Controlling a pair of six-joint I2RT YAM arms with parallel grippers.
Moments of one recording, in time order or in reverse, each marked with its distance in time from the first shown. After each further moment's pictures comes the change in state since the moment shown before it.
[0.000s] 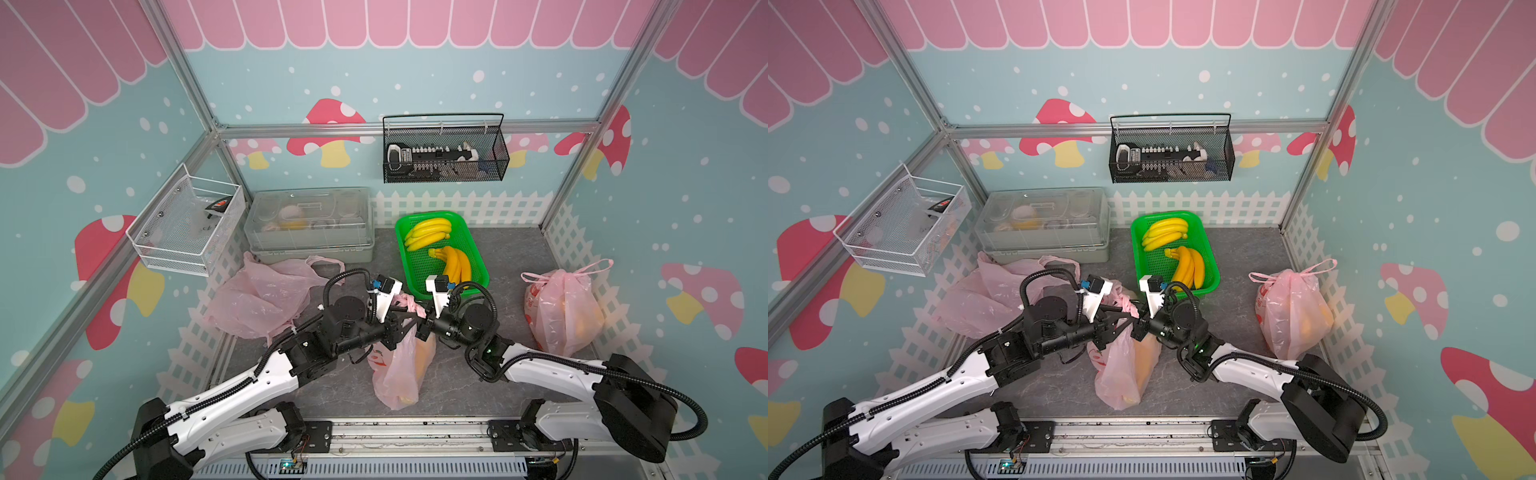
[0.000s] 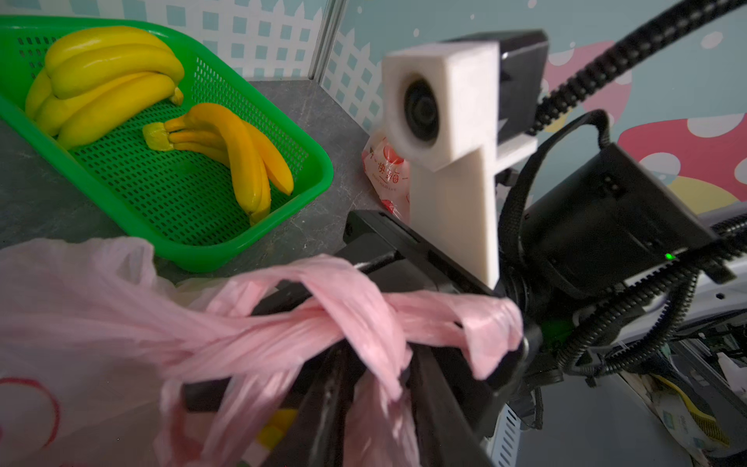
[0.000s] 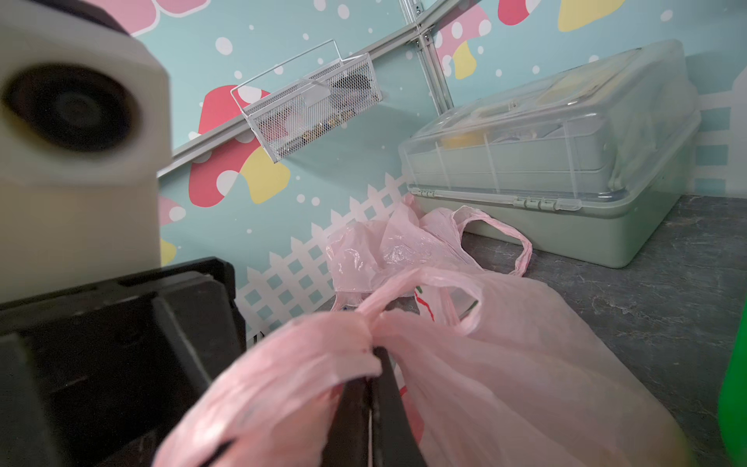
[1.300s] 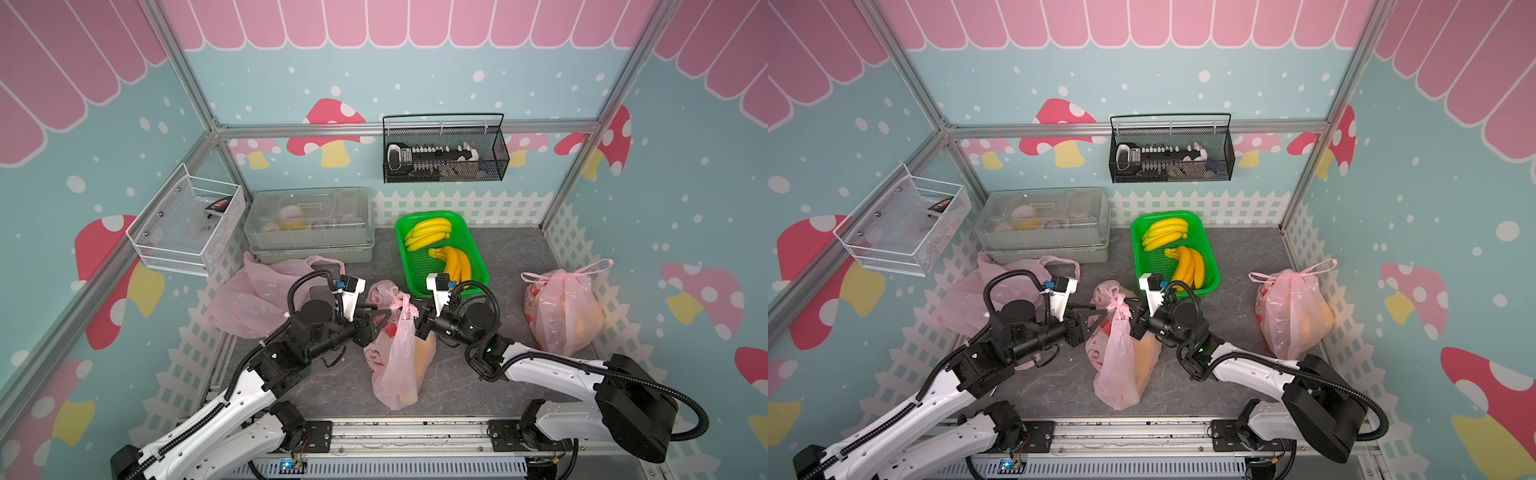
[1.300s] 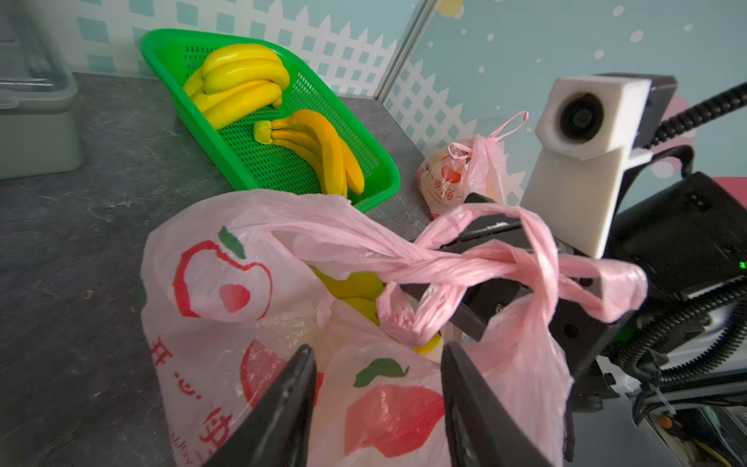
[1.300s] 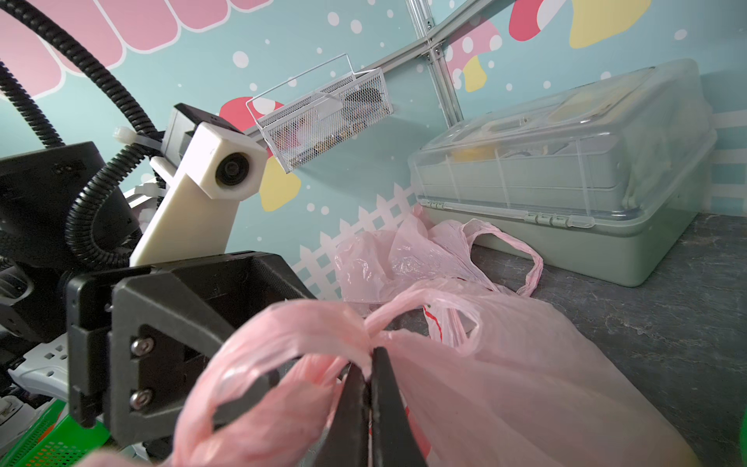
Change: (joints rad) left arm 0.184 -0.198 -0.089 -0.109 0.027 -0.024; right arm 0.002 -0.002 0.013 0.015 -0.011 0.005
